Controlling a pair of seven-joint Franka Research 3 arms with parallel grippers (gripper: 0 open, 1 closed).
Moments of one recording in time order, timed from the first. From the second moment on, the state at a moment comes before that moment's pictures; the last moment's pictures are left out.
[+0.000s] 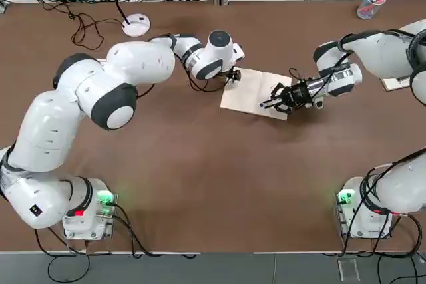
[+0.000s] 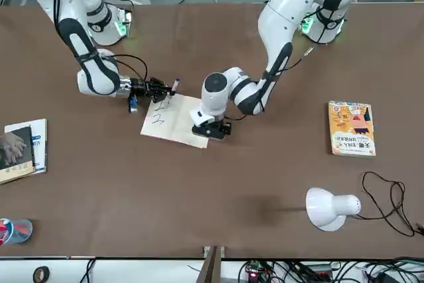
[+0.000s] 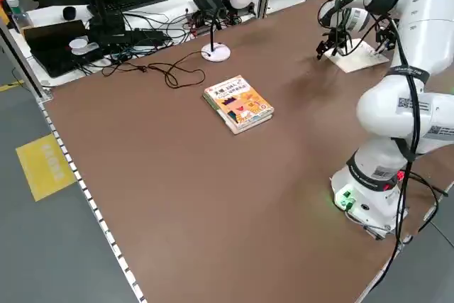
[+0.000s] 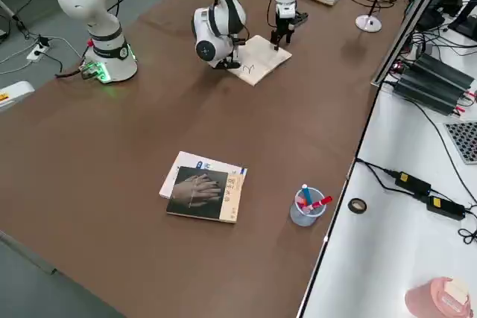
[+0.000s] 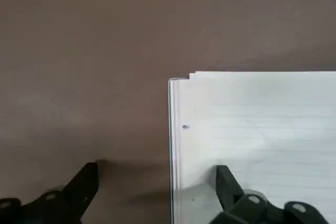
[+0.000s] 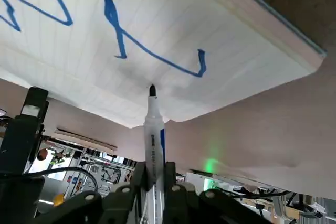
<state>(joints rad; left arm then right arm) -0.80 0.87 -0.02 -1.51 0.14 2.52 -0.67 0.31 0.33 0.07 -2.48 1.61 2.12 0.06</state>
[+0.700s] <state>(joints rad) -0.80 0.87 -0.02 -1.51 0.14 2.52 -0.67 0.31 0.34 0.07 -2.48 1.61 2.12 0.05</state>
